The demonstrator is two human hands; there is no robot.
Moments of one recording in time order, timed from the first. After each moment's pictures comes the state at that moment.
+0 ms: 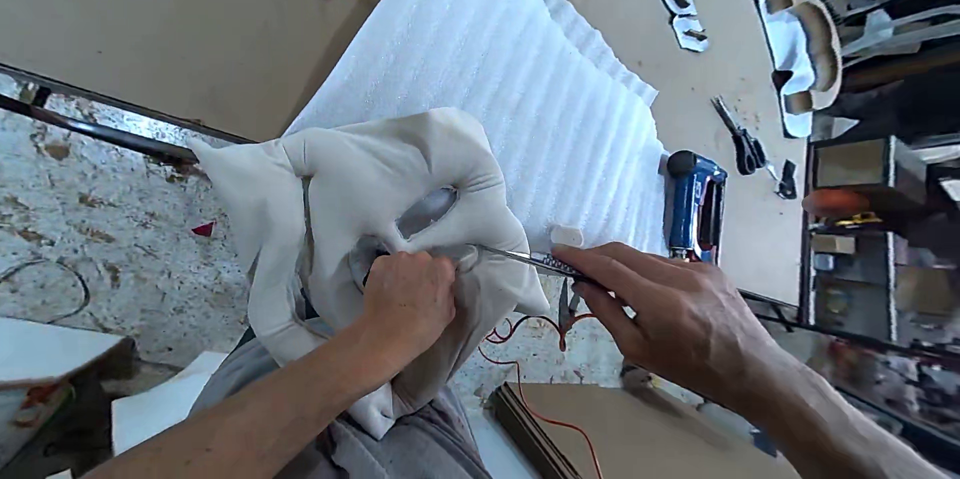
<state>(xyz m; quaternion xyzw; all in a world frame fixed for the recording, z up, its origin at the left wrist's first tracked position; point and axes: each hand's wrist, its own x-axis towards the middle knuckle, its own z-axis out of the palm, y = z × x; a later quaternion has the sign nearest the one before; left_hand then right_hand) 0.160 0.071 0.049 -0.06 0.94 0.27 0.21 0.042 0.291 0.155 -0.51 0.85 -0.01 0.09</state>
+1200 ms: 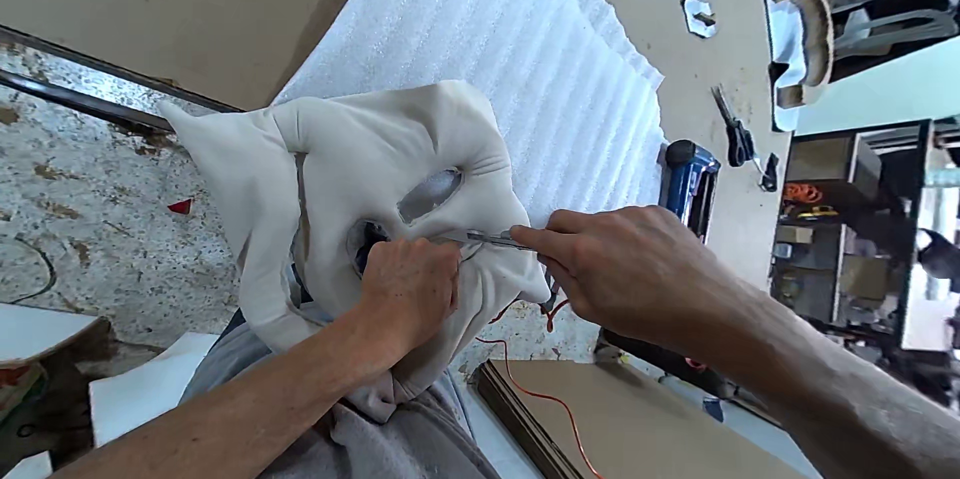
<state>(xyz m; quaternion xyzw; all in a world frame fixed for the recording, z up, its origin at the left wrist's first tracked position) 0.167 0.066 0.037 -0.04 0.94 0.31 0.14 0.030 0.221 0.155 -0.56 0.78 0.19 0.20</state>
